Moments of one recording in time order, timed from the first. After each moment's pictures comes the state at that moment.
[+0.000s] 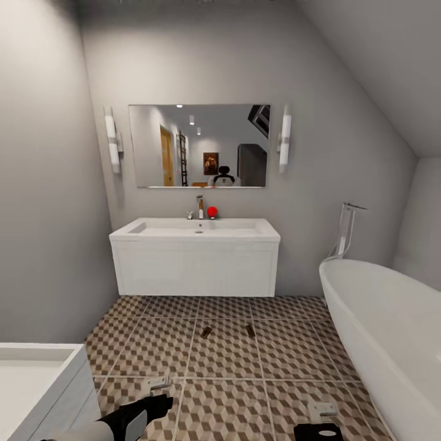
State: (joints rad) left arm -0.63 -0.04 -0.35 0.00 0.52 0.01 0.02; right arm -0.55 -0.01 -0.02 0.03 0.08 -0.06 -0.18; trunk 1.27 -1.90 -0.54
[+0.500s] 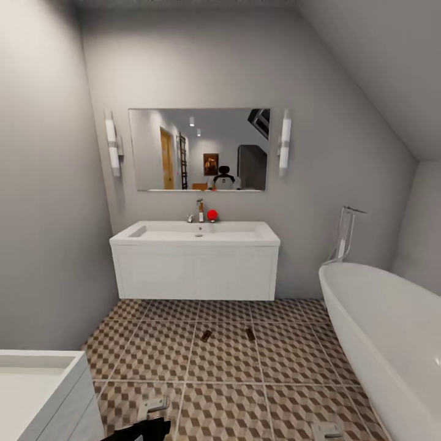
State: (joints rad) left arm -0.55 -0.04 -0.35 0.00 0.51 0.00 0.02; right arm -0.49 -0.01 -0.02 0.03 0.08 -0.06 -0.18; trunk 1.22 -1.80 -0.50
